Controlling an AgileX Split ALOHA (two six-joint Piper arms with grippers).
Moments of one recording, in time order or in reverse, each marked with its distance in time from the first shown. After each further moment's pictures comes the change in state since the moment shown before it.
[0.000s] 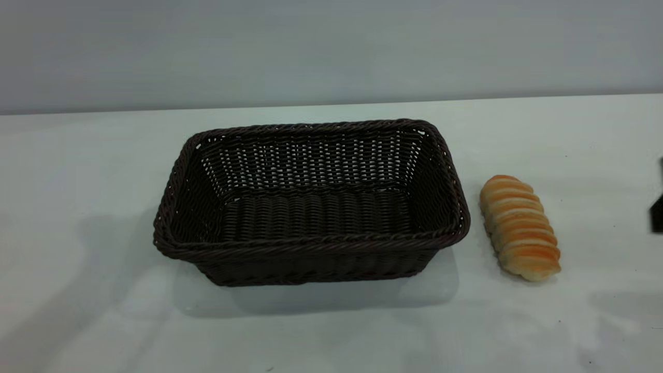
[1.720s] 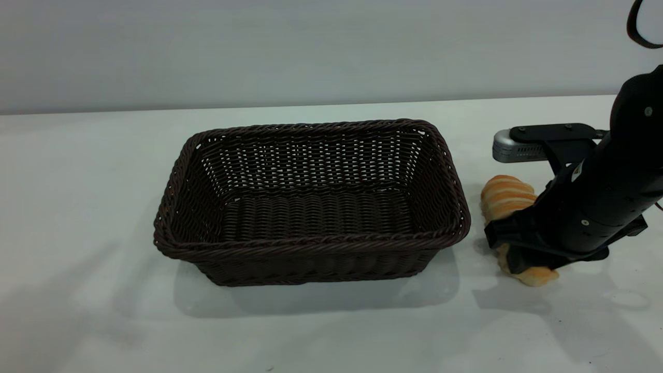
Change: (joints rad) left arm 0.000 -0.401 0.008 0.001 0.029 0.060; right arm 0.180 0.669 -0.370 -0.029 -0.192 -0.009
